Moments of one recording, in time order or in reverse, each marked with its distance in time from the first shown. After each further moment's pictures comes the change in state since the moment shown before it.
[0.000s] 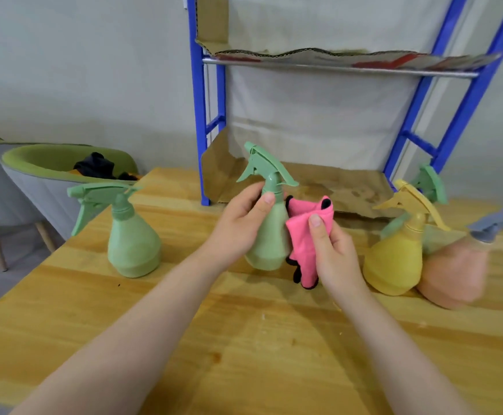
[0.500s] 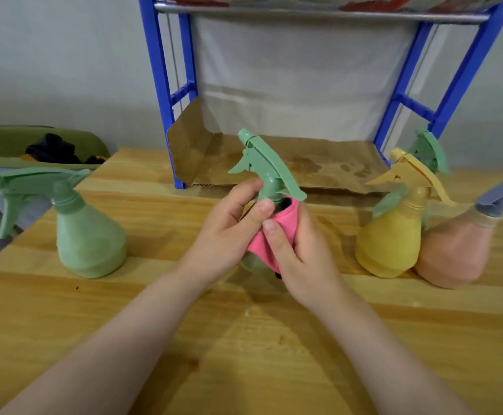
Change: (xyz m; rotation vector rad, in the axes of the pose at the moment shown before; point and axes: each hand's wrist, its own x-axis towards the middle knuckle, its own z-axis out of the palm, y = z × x) left_hand -0.007 -0.023 0.018 -0.100 -0.126 0.040; right_hand -0.004 0.014 0.009 -0.282 -0.166 -0.218
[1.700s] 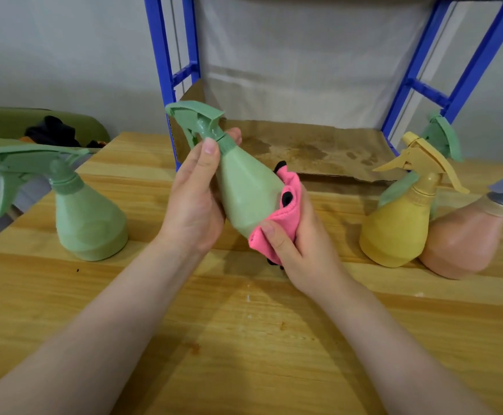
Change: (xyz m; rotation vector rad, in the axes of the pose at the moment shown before) left_hand 0.009 0.011 -0.012 -0.569 0.414 -0.065; right_hand -0.006 0.015 -0.001 -0.060 -0.075 0.045
